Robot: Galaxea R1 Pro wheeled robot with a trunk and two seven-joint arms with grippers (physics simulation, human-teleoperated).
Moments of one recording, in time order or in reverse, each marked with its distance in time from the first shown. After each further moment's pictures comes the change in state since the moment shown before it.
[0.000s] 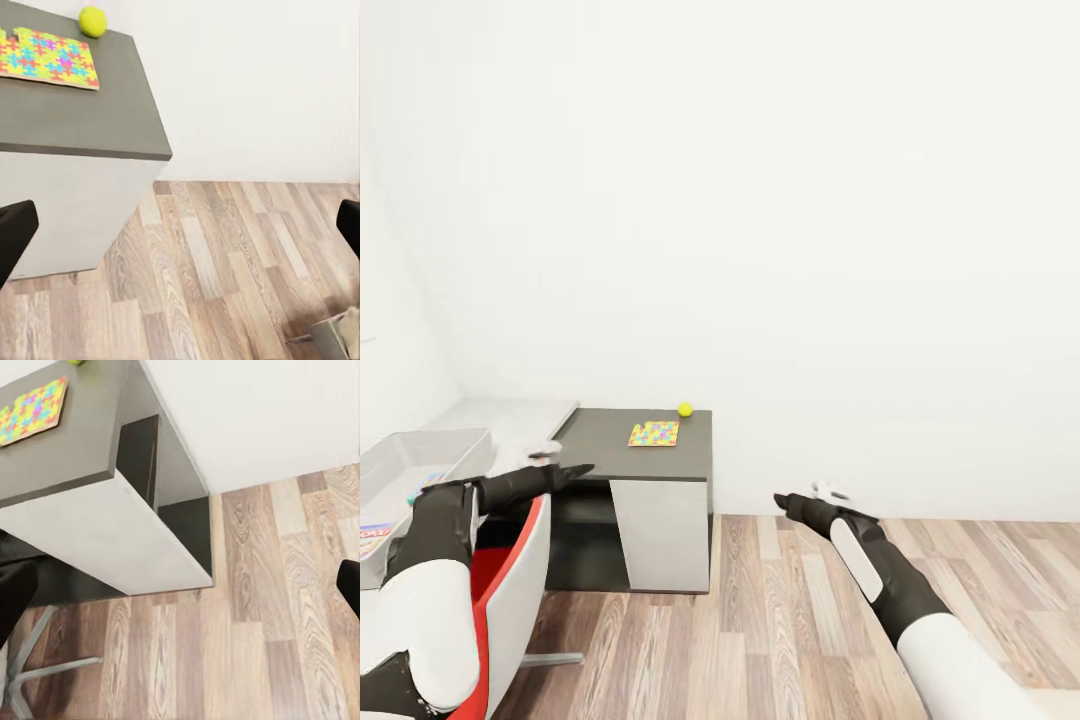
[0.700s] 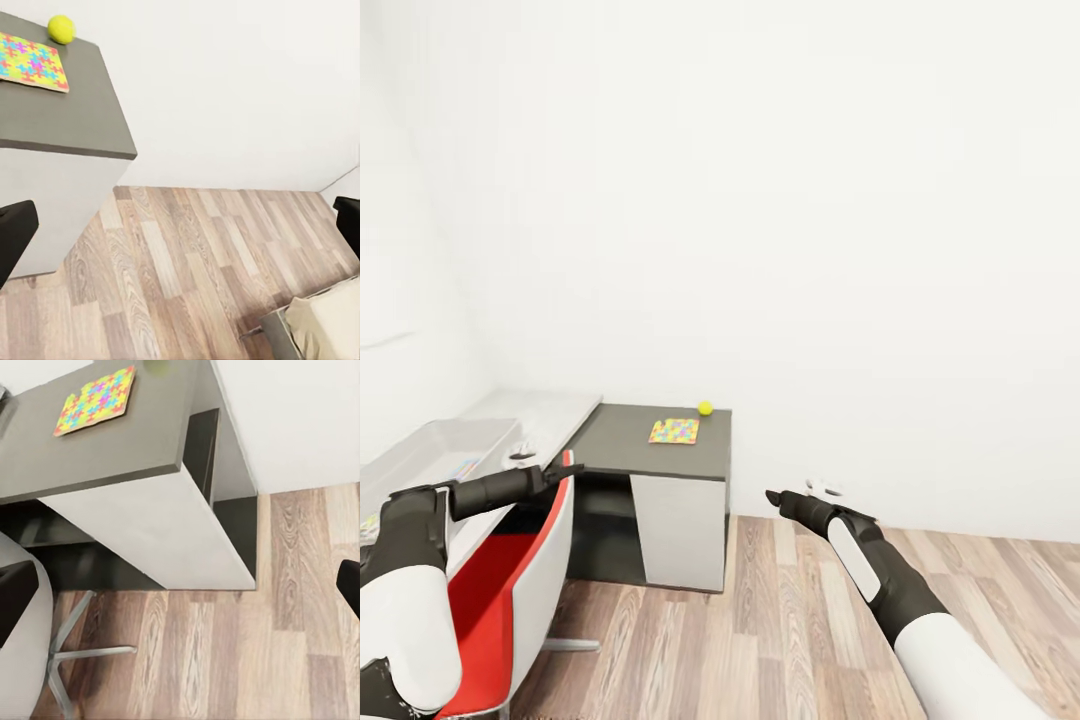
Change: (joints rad) left arm 0.012 0.048 0.042 -0.029 -0.023 0.048 -0.269; right arm 0.000 0.009 0.001 -0.005 0.002 -0.008 0.069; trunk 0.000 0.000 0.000
